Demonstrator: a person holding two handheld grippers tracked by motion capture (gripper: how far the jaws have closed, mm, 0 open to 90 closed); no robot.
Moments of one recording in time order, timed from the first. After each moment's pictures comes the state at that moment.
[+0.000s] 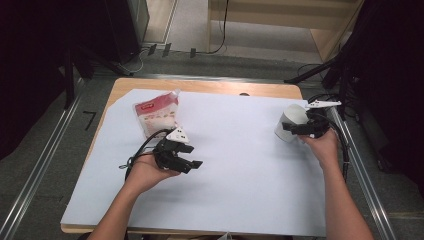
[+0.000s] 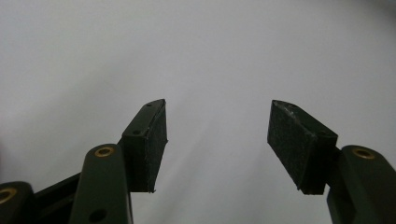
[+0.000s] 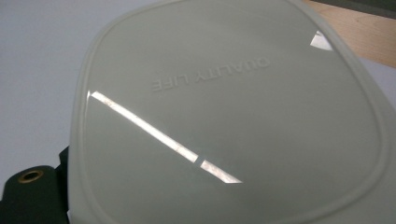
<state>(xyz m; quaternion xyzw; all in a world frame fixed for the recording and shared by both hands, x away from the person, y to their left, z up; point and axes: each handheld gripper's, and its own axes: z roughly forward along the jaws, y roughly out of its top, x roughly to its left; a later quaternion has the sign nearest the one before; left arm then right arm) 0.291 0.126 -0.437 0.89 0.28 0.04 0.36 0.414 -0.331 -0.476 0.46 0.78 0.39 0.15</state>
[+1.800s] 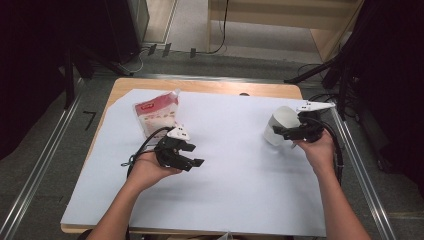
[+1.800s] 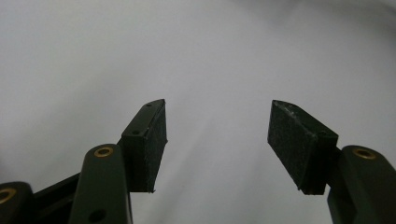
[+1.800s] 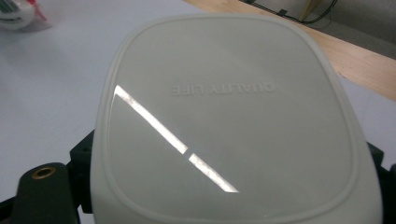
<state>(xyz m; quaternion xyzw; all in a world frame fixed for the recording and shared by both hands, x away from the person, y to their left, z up) 0.298 0.125 -0.436 0.89 0.28 0.04 0.36 0.379 -0.288 -0.442 0.39 0.81 0.41 0.16</state>
